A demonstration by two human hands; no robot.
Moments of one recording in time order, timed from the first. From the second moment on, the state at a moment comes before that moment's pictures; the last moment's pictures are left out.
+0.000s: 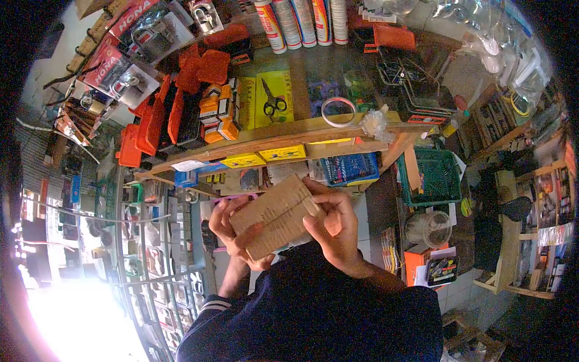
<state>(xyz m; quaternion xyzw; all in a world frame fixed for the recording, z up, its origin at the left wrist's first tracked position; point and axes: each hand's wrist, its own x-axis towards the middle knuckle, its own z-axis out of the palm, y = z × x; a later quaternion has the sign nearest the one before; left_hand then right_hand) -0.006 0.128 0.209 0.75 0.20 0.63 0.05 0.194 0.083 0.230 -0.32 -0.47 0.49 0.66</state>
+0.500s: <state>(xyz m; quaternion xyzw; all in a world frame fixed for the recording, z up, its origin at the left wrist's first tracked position) -0.006 0.126 0.210 0.74 0.21 0.64 0.08 0.188 0.082 0.225 -0.28 -0.44 0.49 0.70</state>
